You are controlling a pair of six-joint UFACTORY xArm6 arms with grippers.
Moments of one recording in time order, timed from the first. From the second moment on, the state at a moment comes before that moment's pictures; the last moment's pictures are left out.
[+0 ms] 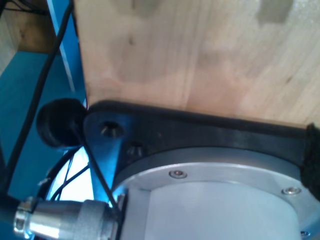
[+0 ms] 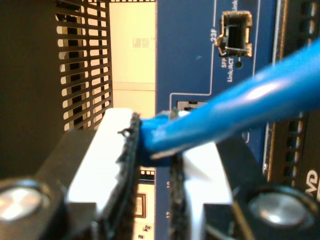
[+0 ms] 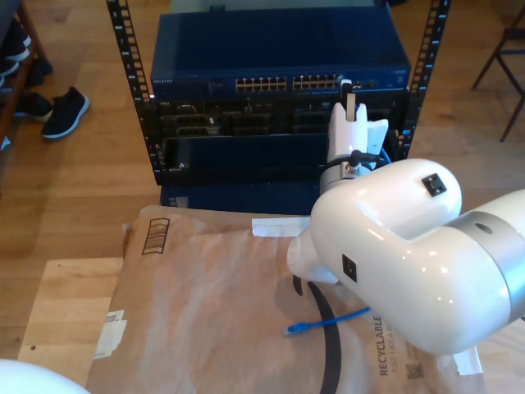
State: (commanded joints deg) left arm 97.3 -26.2 -8.1 7.1 63.8 -5.4; right arm 25.9 42.3 -67.6 33.5 -77.5 76.3
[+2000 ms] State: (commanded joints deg) left arm 97.3 -26.2 -8.1 7.1 63.9 -5.4; right arm 25.1 43.9 -69.2 31.5 -75.8 76.2
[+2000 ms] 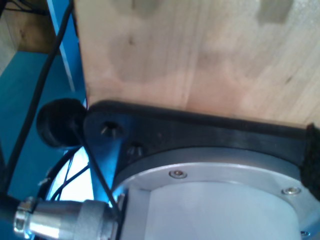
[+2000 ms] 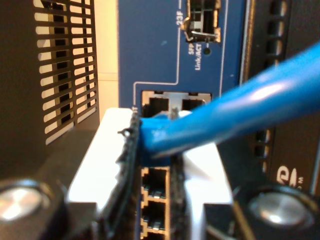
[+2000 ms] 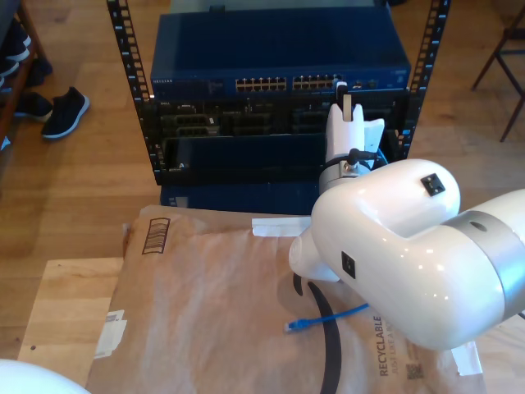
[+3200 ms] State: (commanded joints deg) left arm 97.3 -26.2 -8.1 7.1 63.8 -5.4; right arm 25.1 43.9 -68.5 32.0 -78.4 76.2
